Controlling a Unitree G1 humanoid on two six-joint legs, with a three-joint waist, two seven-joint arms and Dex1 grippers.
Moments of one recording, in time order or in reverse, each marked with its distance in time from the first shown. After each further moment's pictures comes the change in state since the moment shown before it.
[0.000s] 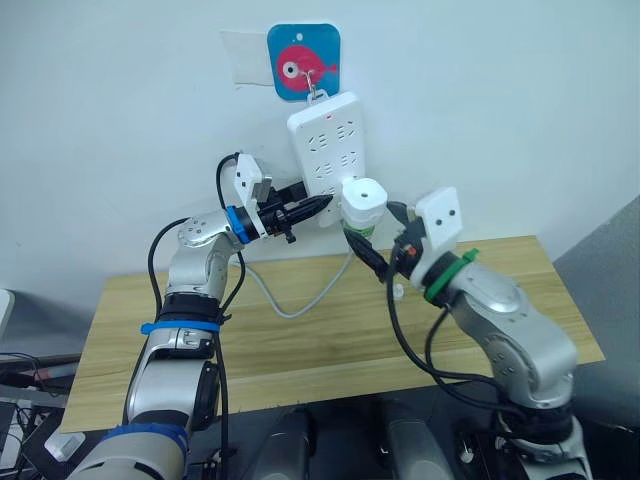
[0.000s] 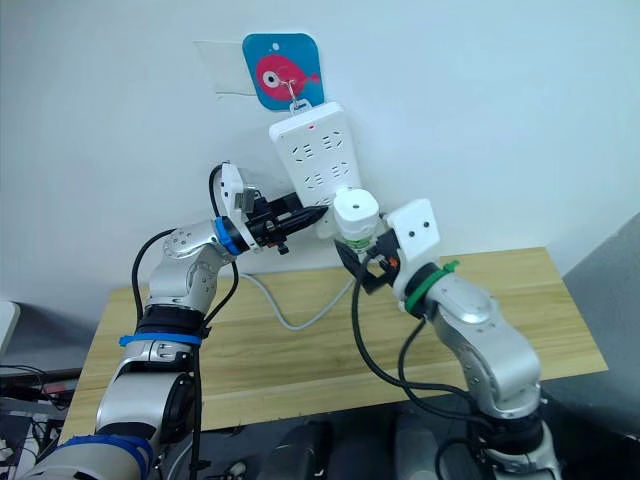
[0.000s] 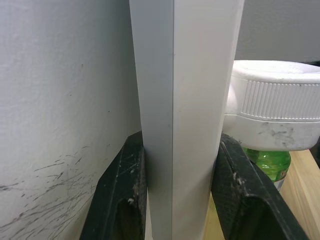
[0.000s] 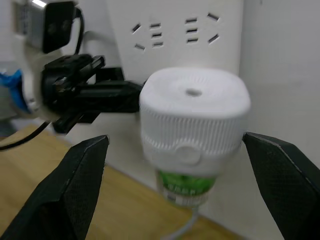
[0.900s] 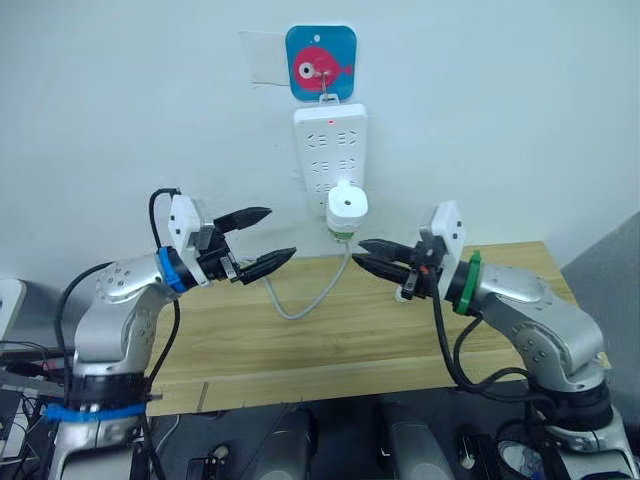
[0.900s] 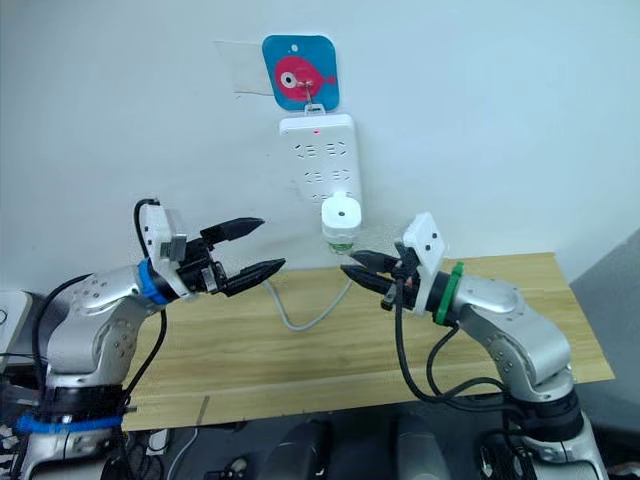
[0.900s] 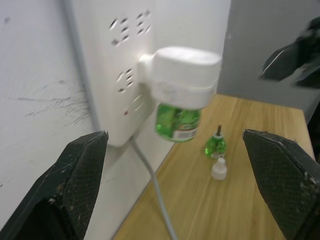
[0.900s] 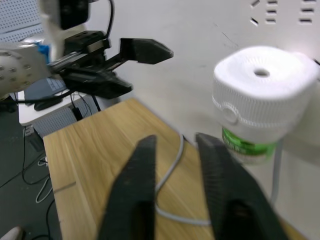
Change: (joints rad) left arm 0.492 0.236 0.093 -0.709 -0.184 0.255 0.089; right arm -0.029 -0.146 0.002 0.196 0.198 -0.172 0.326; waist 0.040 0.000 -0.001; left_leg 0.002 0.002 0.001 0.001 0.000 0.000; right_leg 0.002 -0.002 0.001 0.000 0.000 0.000
